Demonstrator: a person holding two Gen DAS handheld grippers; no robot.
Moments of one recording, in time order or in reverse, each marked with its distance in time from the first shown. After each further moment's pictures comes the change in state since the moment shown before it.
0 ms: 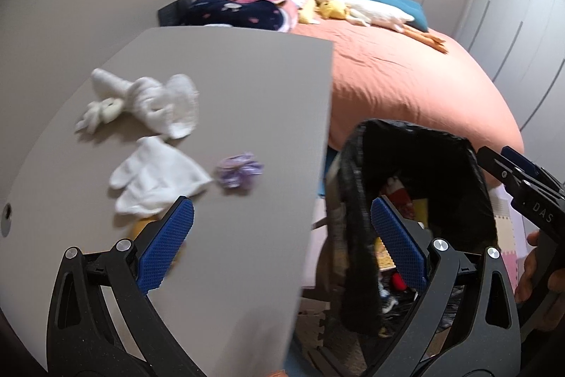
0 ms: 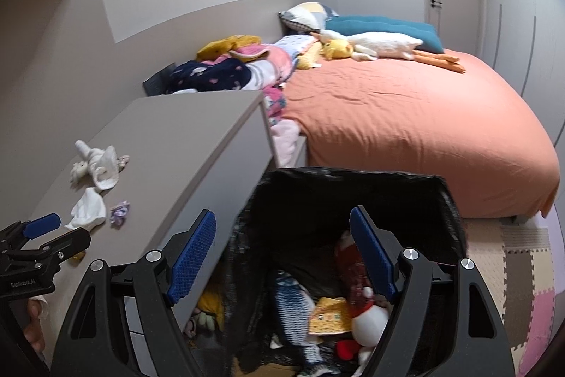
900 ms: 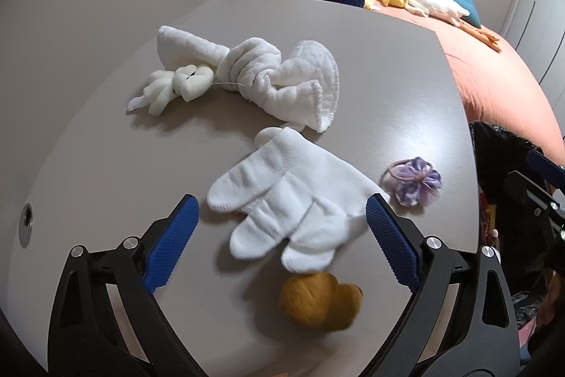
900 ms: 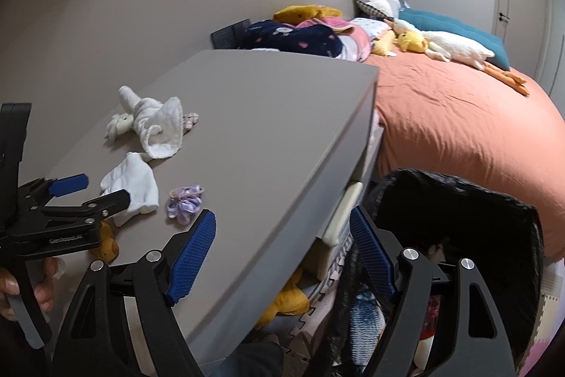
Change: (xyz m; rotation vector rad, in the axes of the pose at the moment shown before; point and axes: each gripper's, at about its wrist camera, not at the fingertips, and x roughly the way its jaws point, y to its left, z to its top) left arm 0.056 0.110 0.007 -0.049 0.070 0.158; right arm 0.075 0.121 -0.005 -0.184 0.100 0.165
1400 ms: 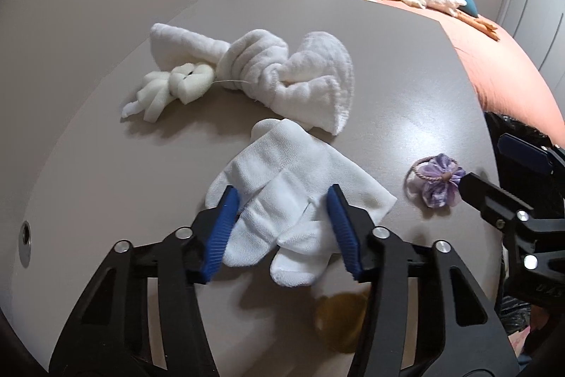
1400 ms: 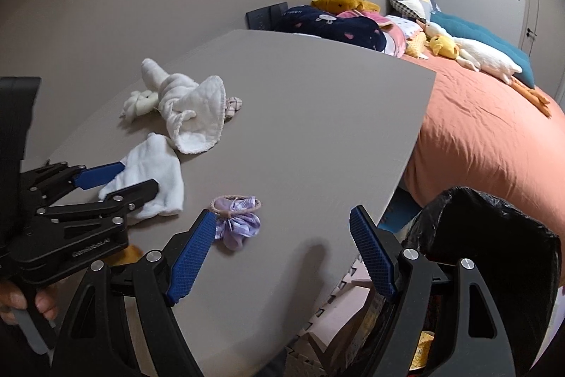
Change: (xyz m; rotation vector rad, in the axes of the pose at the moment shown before) left arm 0.012 0.009 -0.003 0.035 0.004 0.019; right arm 0.043 0.052 0.010 -0.094 0.051 0.038
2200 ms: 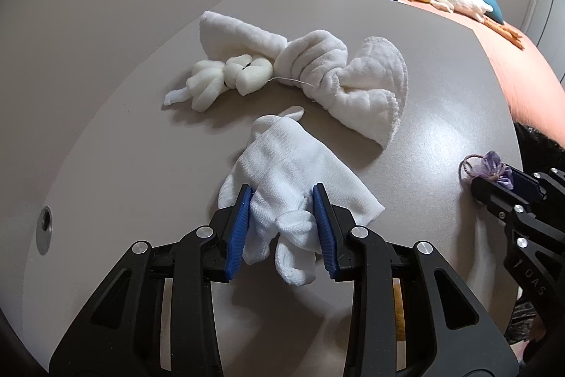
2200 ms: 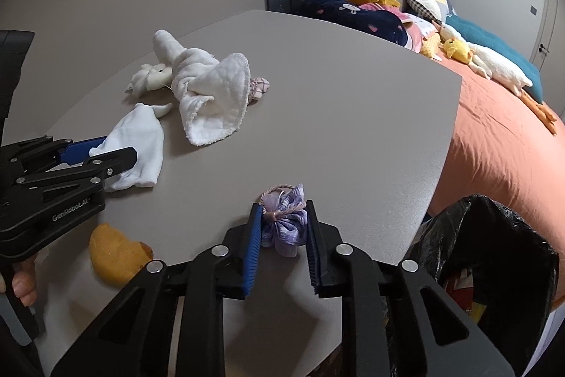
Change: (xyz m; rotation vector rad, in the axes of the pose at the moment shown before) left arm -0.007 0.028 -0.002 -0.042 0.020 0.085; right arm 0.014 0.025 -0.002 -0.072 0.056 0.005
